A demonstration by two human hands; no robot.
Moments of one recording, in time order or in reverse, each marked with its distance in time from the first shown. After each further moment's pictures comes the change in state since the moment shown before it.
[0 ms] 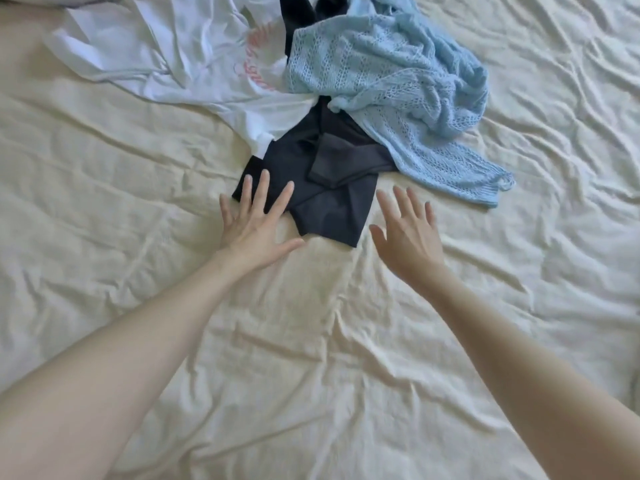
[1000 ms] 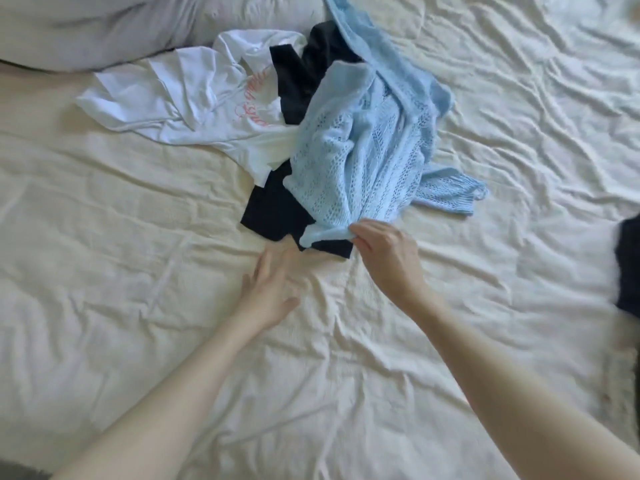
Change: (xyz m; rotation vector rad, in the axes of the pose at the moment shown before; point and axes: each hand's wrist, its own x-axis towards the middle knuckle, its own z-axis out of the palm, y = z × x) left_hand -0.076 0.029 -0.015 -0.338 -0.198 -0.006; right_hand -0.032 -0.029 -0.048 0.361 0.341 -0.221
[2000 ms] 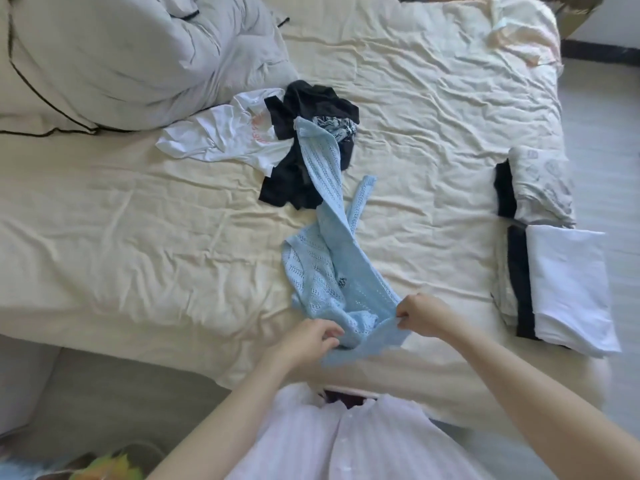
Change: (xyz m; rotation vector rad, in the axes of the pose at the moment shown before) left_hand -0.311 0.106 0.046 -0.028 -0.301 0.156; right_hand -0.288 -0.078 -0.171 -0.238 -0.907 0.395
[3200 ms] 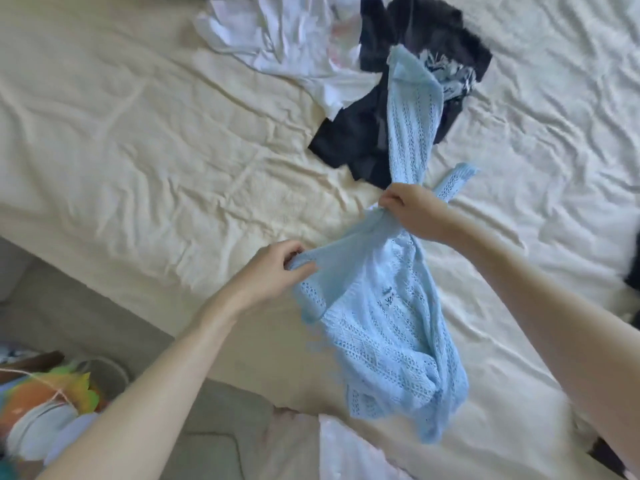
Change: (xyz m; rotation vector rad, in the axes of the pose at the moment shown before) left_hand 0.078 -0.121 -0.087 -0.524 0.437 -0.123; right_hand 0.214 -0.105 -0.119 0.265 0.253 -0.351
